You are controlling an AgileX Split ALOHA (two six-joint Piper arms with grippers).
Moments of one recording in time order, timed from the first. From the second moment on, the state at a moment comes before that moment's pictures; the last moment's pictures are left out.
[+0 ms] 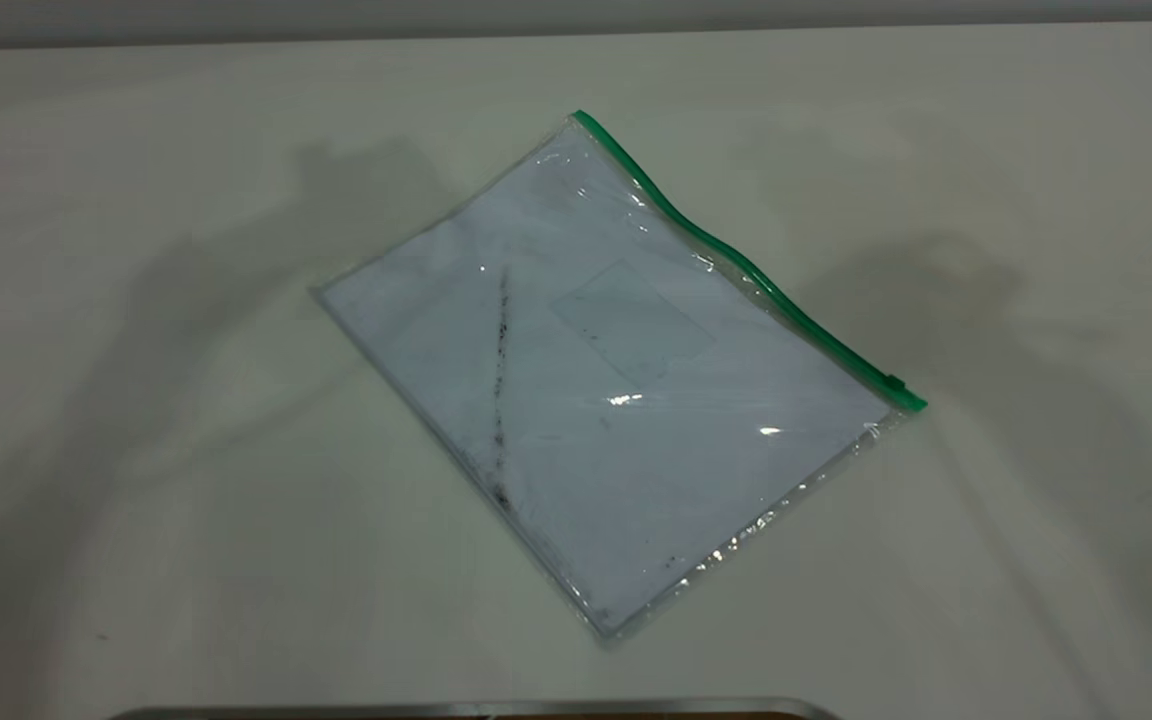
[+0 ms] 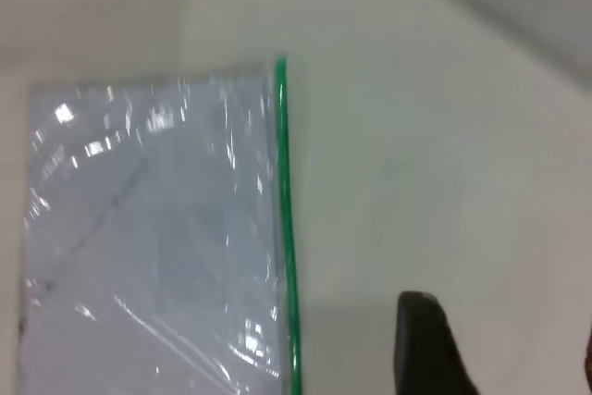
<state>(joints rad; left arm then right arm) -0.28 1.99 -2.11 -0.29 1.00 0.80 0.26 1.52 -1.39 0.24 0.78 -0.47</state>
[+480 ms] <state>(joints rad) -0.28 1.79 -2.11 0.05 1.17 0.34 0.26 1.10 -1.39 0.23 1.00 -0.35</state>
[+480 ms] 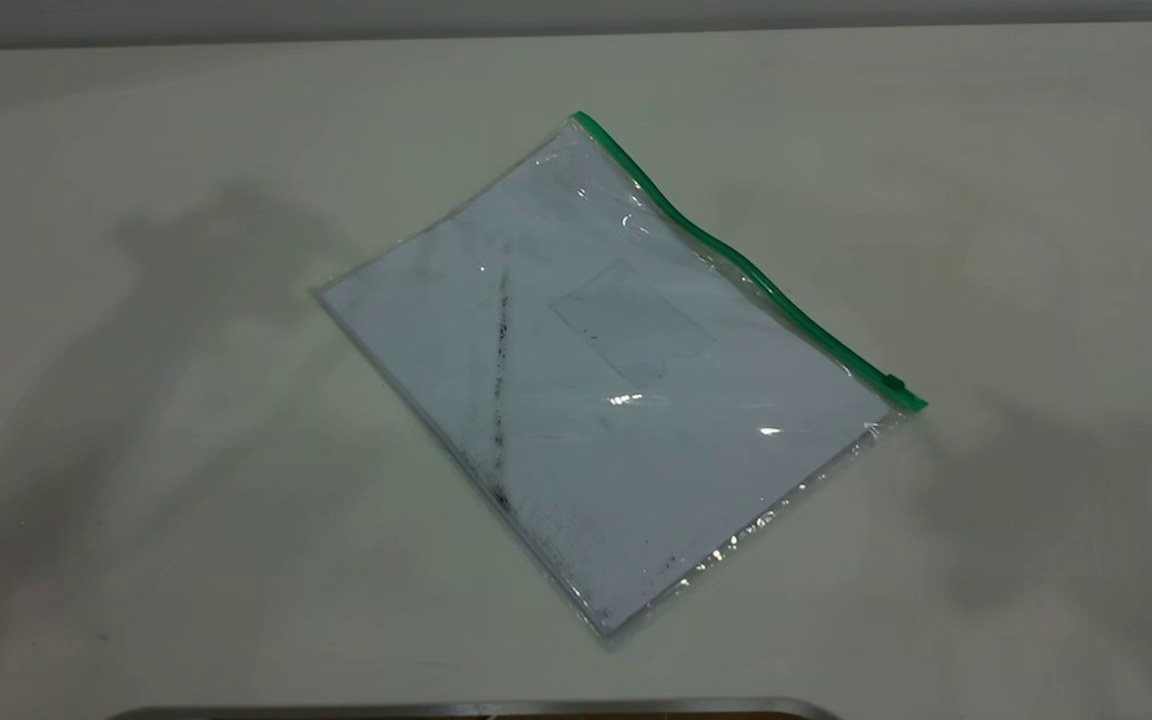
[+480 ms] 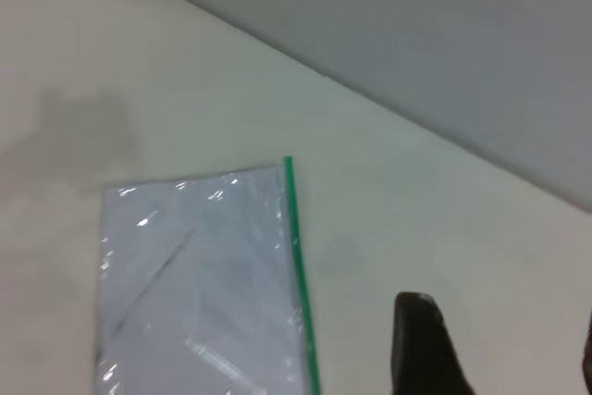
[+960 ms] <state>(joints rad) -0.28 1.59 -1.91 0.00 1.17 0.10 0.26 0.59 -1.02 0.23 1.08 -0.34</state>
